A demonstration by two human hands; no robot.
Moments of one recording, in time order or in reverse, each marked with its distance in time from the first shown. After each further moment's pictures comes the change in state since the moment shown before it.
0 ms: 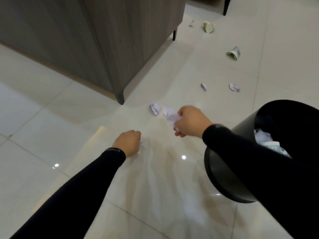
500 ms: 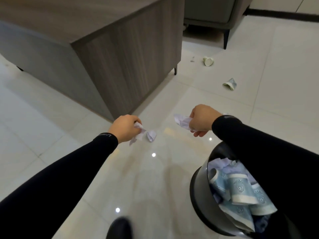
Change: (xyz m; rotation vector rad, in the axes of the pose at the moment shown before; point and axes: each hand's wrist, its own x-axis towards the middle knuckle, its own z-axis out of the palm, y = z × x) left_hand -0.013 0.072 -0.170 -0.272 0.278 -0.142; right_hand -0.029 0.007 -0.155 -0.107 -0.060 -0.033
